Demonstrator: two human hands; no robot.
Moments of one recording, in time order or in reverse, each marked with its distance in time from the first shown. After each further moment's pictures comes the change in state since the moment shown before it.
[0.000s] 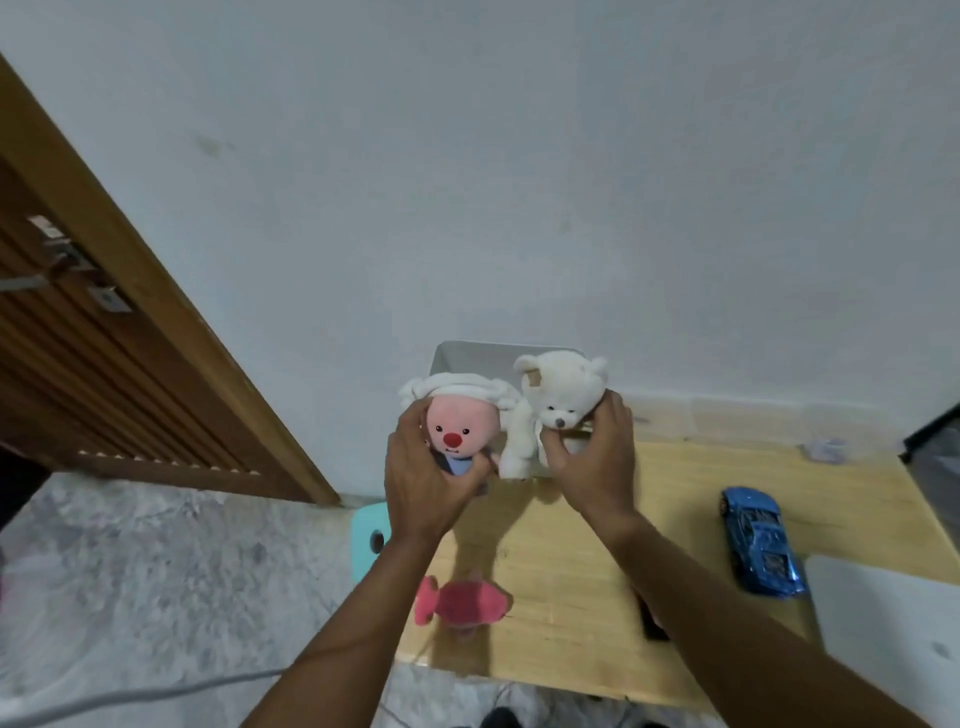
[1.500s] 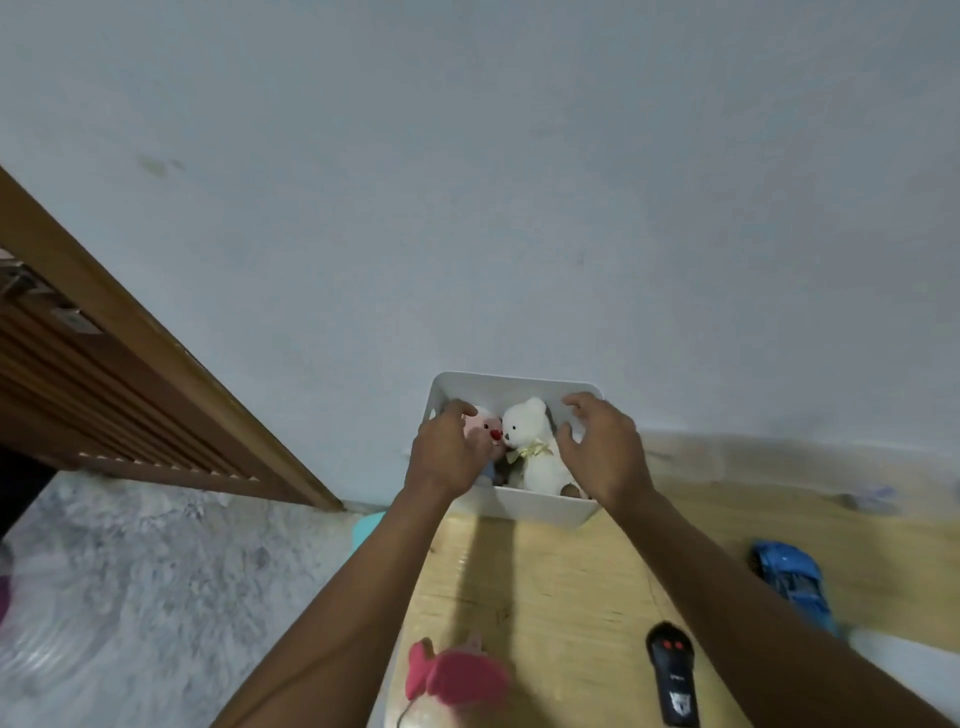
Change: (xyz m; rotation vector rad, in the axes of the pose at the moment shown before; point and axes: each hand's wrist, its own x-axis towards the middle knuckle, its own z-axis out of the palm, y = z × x) left_hand 0.123 -0.006 0.068 0.269 -0.450 -0.247; right_hand 0.104 0.040 0.041 -0.221 -0.334 0.134
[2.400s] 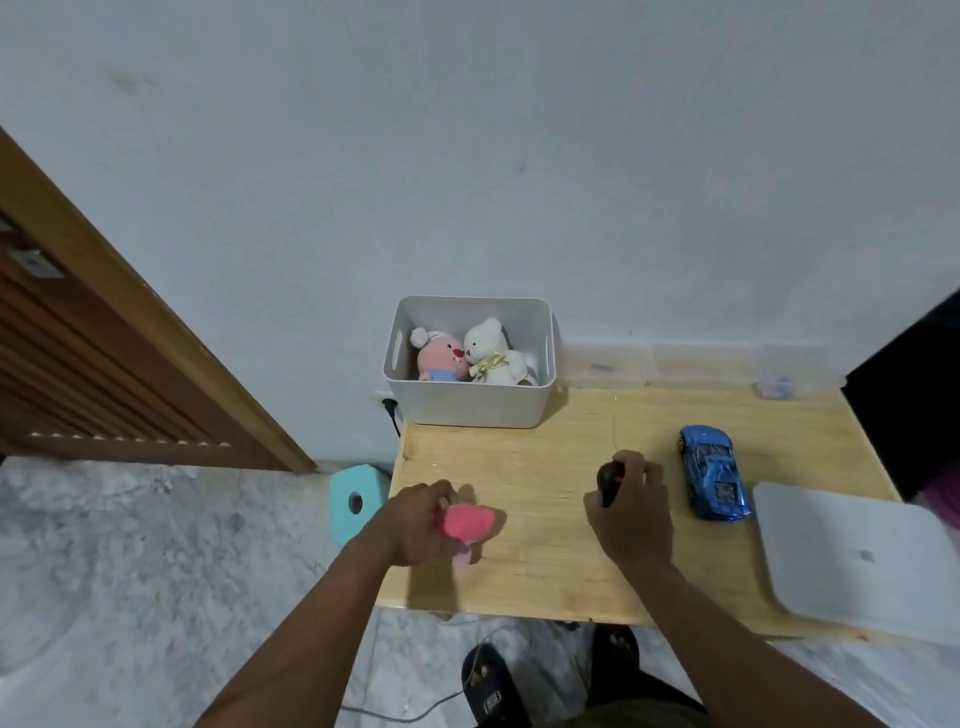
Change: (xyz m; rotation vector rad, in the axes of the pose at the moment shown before) left_hand -0.156 -0.110 0.045 0.241 -0.620 0.195; right_hand -0.208 0.118 -0.001 -0.167 0.137 0.255
